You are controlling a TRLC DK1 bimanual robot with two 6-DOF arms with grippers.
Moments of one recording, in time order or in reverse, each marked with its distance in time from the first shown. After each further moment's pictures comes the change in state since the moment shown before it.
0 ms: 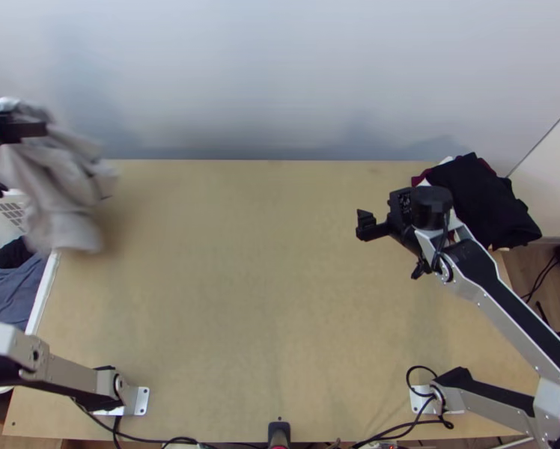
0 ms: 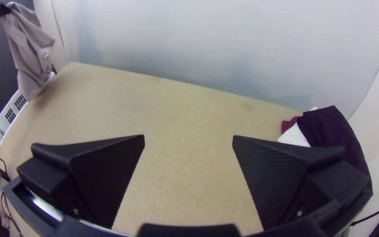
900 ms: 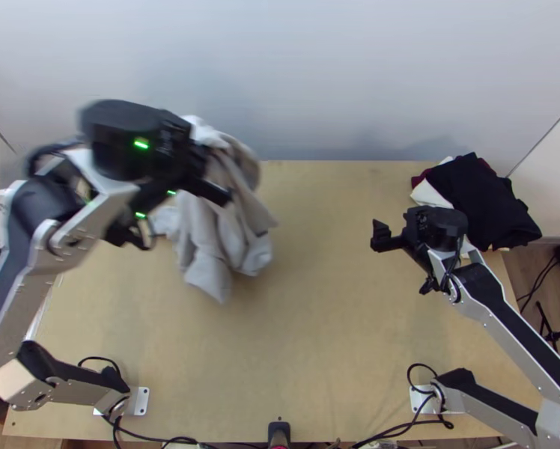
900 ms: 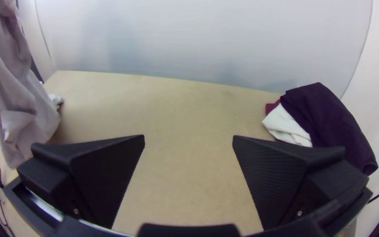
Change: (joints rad) left arm -0.968 -0.003 0.003 -0.003 -0.214 -0.126; right arm -0.089 -0.114 -0.214 0.138 0.000 0.026
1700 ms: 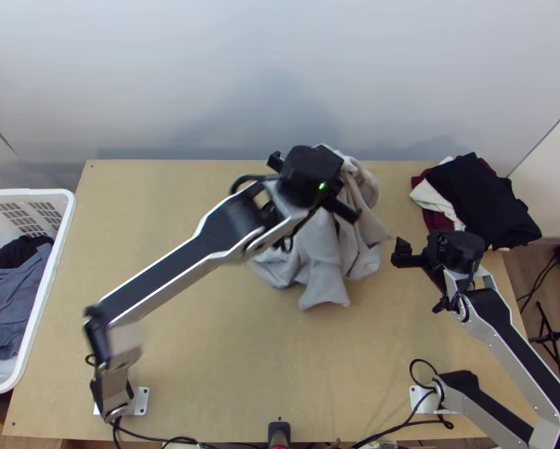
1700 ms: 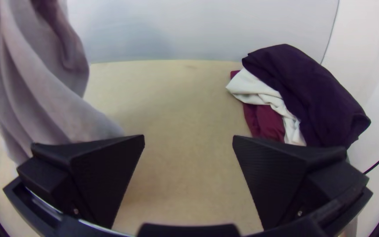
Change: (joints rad) left arm -0.203 0.407 0.050 0.438 -0.029 -0.058; right arm -0.164 -0.112 -0.224 0.071 -0.003 -0.004
